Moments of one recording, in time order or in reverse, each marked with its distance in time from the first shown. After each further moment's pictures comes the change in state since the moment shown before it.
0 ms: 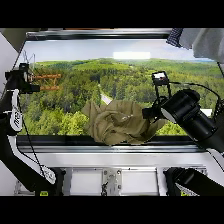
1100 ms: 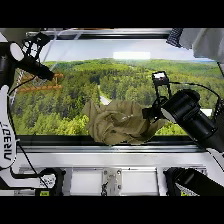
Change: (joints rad) left arm -0.277 0.453 0.000 -0.503 -0.359 0.631; right arm 0.000 0.000 0.000 0.000 0.000 0.000
